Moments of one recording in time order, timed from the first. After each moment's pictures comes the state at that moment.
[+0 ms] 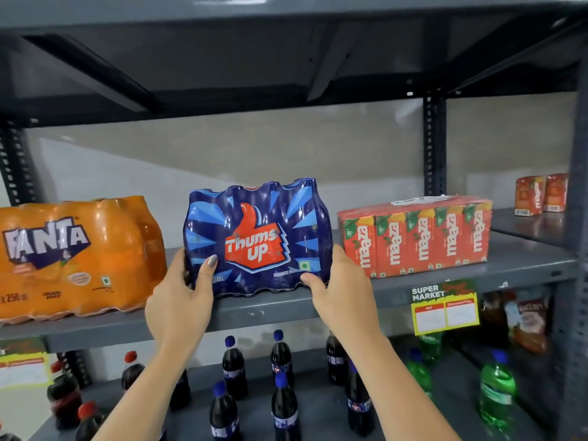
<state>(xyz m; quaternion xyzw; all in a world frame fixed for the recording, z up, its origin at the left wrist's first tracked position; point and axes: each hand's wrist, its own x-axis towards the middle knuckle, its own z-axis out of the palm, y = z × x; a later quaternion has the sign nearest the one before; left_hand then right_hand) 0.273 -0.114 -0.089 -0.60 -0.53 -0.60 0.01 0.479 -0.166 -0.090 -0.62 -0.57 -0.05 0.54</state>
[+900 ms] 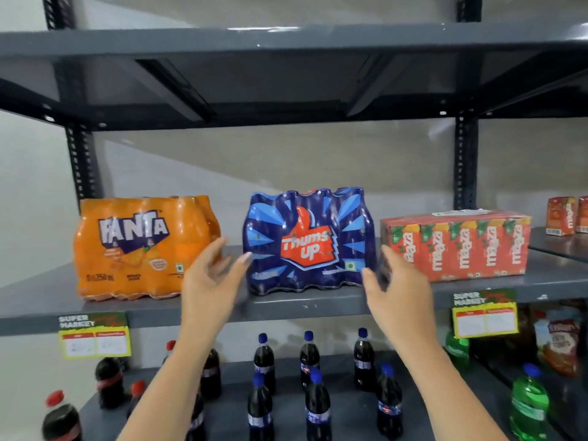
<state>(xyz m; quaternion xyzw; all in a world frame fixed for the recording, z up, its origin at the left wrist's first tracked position) 0.221 -0.148 -0.069 -0.61 -0.40 -0.66 -0.19 0.457 -0.203 -0.087 -0.62 -0.54 -0.12 0.56</state>
